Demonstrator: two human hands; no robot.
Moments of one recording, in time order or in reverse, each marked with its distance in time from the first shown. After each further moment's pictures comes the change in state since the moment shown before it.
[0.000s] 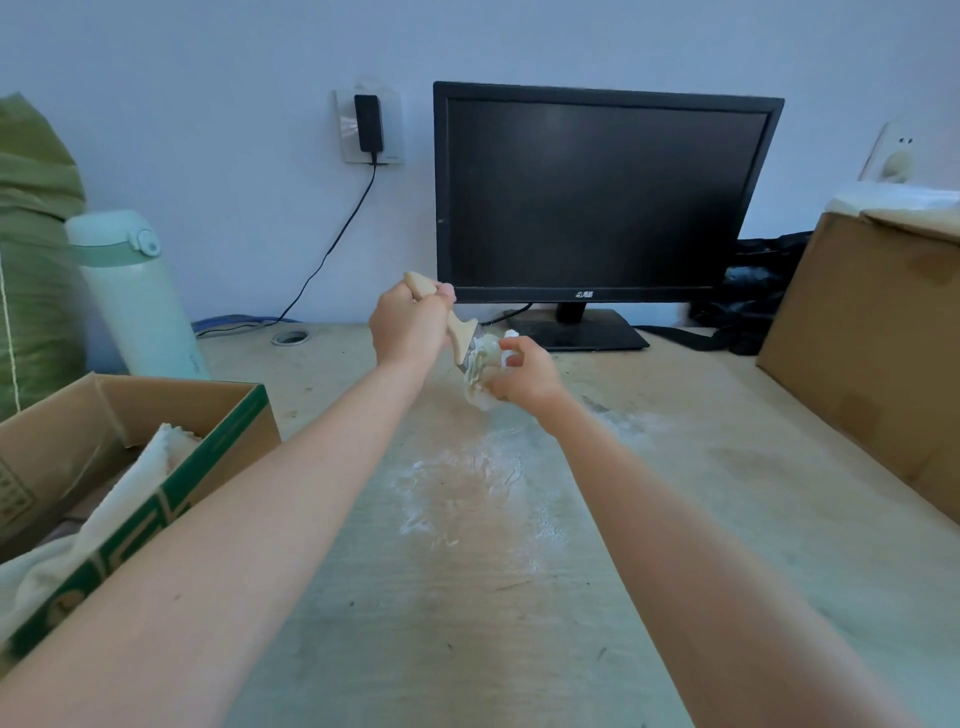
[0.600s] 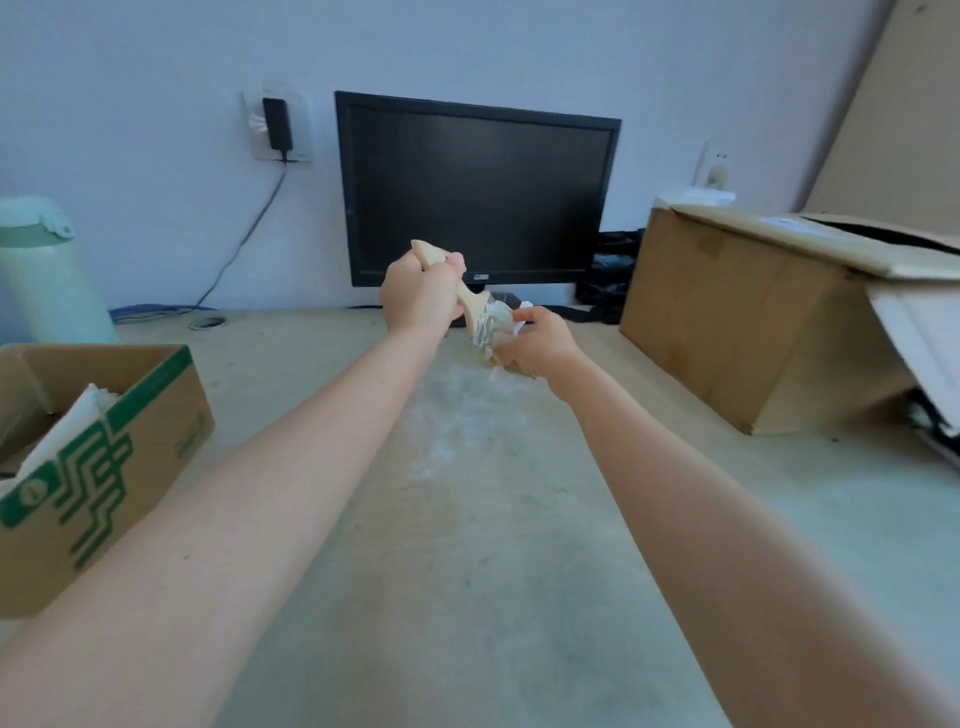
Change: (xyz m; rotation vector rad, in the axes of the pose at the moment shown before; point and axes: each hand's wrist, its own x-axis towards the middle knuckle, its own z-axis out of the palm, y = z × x) left_hand -0.118 0.054 0.048 -0.131 -0.157 0.004; right_hand -0.113 -0.008 -0.110 -0.039 0.178 0.043
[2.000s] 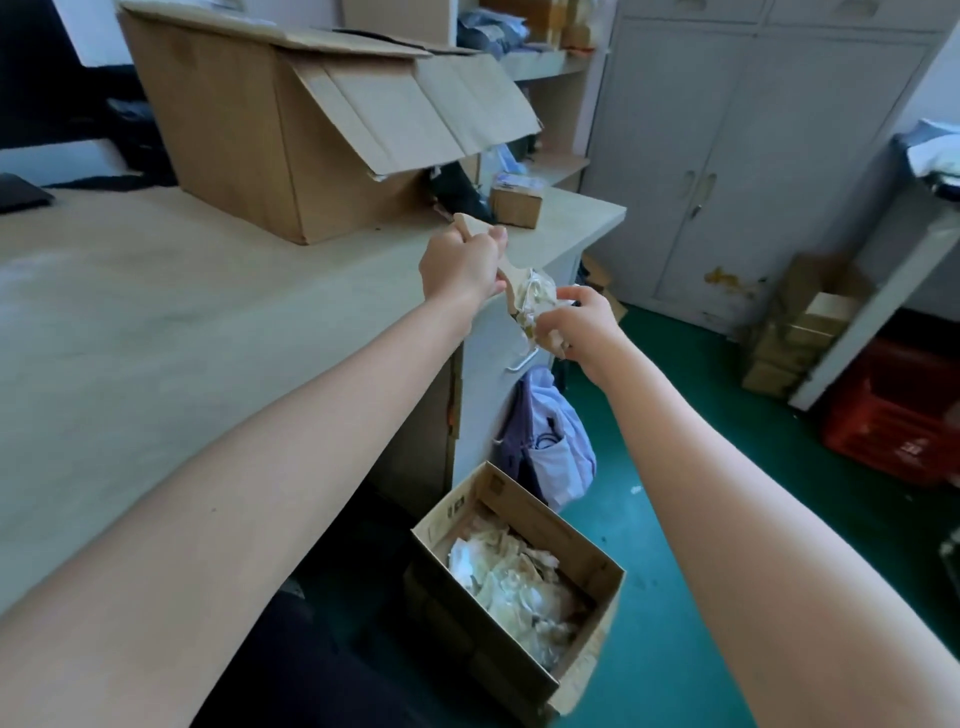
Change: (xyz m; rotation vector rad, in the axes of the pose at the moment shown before) left_hand -0.369 -0.030 0.238 -0.093 -0.844 -0.281; right_hand -0.324 0.204 -0.295 0.216 0.769 0.465
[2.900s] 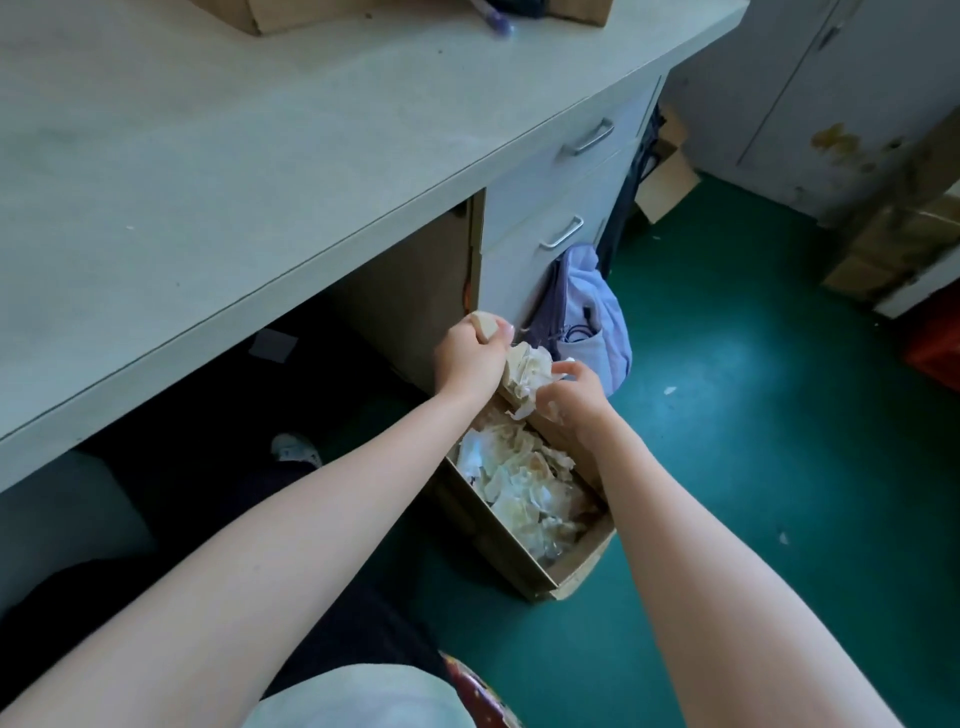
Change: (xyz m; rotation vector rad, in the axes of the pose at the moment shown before) left_hand -0.018 -0.210 -0.017 0.415 0.000 -0.260; right_hand 0.025 0.214 0.035 -0.132 -0.128 0.407
